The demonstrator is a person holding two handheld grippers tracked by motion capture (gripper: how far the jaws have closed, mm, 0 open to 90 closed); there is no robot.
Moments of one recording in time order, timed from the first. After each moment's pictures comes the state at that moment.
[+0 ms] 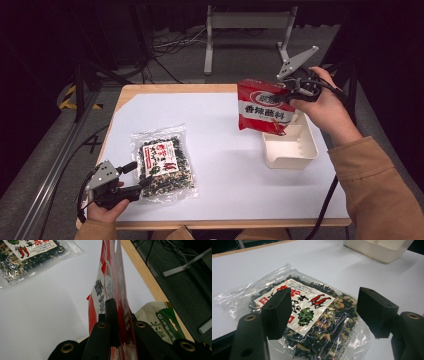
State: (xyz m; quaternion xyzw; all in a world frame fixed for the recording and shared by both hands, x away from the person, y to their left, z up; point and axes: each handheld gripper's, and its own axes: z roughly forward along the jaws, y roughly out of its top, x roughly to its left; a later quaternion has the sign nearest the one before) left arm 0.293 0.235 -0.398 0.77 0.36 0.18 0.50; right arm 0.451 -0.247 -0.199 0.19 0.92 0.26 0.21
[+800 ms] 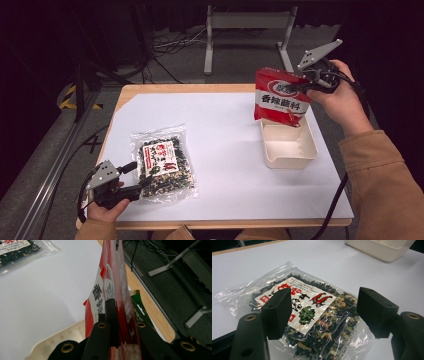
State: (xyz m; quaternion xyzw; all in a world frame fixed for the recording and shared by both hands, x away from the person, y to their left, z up) left arm 0.294 0.236 -0.400 0.77 0.37 0.18 0.49; right arm 0.474 -0.296 -0.198 0.22 0.90 0.27 0.24
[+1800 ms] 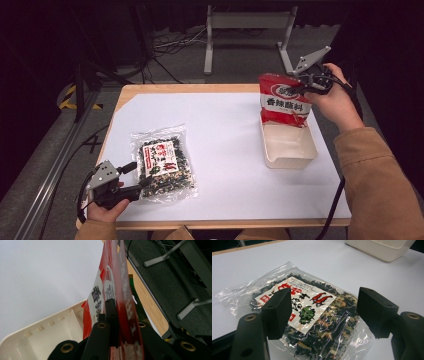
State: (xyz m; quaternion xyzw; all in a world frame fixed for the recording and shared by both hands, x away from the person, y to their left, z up) left arm 0.293 0.236 -0.400 0.77 0.37 0.18 0.49; right arm 0.500 -0.303 -0.228 0.21 0.92 0.22 0.25
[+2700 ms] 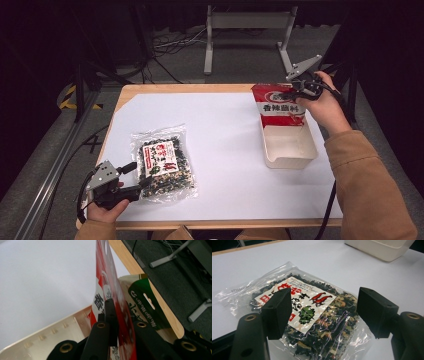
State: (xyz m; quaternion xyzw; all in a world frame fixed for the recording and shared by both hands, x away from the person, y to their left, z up) left arm 0.293 0.236 -0.400 0.77 0.36 0.18 0.49; right arm 0.510 -0.298 -0.257 0.23 0.91 0.24 0.23
